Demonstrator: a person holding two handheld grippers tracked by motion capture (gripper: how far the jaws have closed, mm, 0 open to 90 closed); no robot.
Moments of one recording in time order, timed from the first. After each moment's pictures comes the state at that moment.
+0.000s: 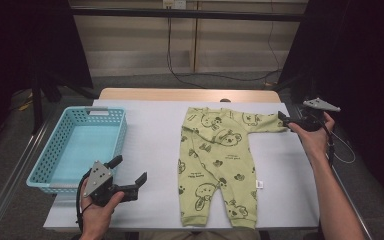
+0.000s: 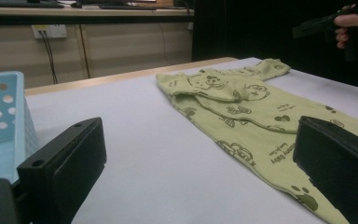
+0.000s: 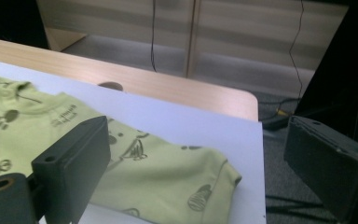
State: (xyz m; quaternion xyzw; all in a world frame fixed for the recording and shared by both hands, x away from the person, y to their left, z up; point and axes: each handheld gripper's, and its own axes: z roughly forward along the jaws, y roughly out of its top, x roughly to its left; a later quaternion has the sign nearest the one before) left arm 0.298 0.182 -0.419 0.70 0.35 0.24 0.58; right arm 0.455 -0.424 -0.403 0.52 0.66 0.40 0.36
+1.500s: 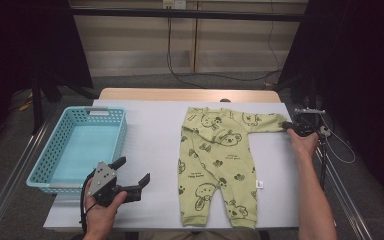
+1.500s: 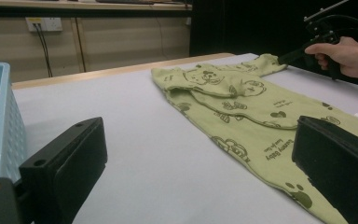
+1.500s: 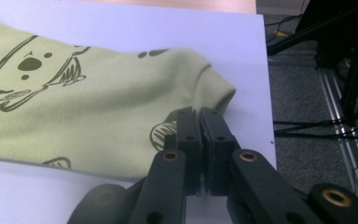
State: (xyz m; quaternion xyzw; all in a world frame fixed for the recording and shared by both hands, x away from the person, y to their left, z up) left arm 0.297 0.176 -0.421 0.70 0.35 0.23 0.58; right arm 0.482 -0.440 -0.461 0.62 0.67 0.31 0.28
